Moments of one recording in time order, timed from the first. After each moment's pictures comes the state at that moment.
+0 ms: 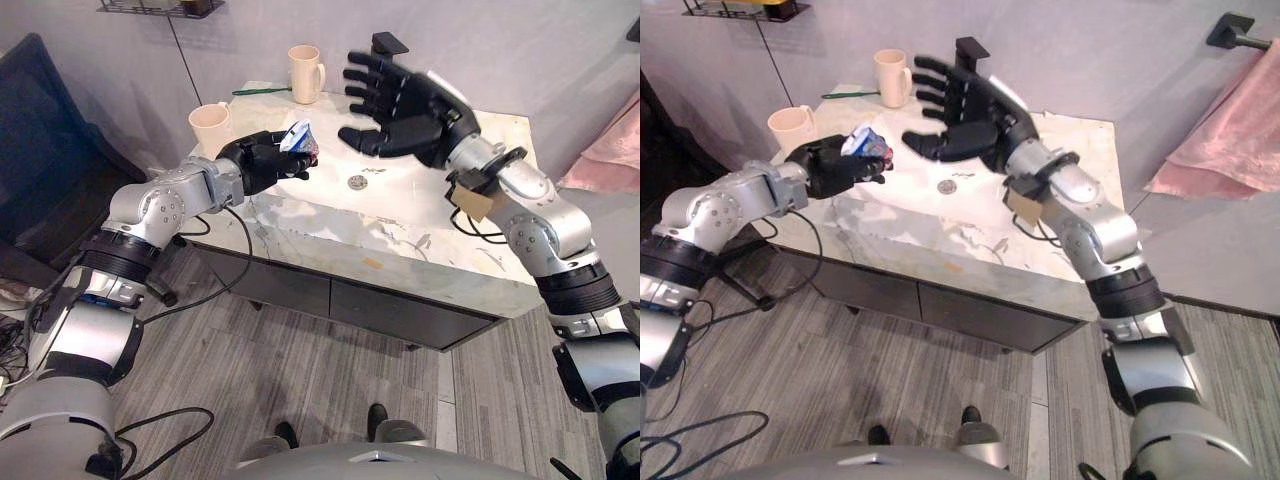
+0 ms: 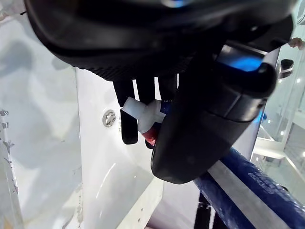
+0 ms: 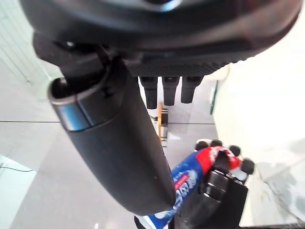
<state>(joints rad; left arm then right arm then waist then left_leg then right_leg) -0.87 0.70 -0.35 0.37 -1.07 0.57 -0.11 -0.69 -0.65 0.23 0.03 0.75 0.27 0.23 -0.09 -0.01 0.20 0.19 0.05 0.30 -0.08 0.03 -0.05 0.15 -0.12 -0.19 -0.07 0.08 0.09</state>
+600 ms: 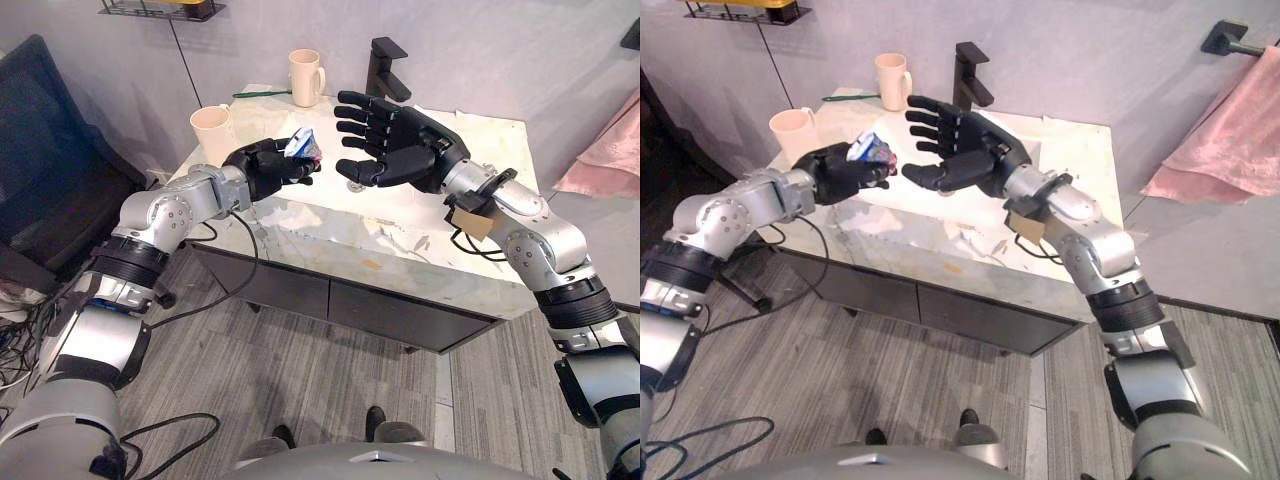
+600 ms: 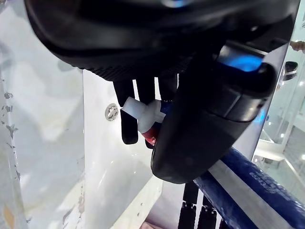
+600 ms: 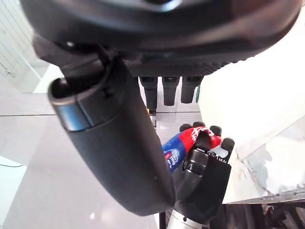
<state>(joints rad) -0.84 0.65 -0.33 0.37 -1.07 0.57 -0.09 -0.65 -0.64 0.23 0.03 0.76 0.28 0.30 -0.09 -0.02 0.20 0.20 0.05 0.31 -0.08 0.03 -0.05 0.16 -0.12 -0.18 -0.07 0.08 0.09</state>
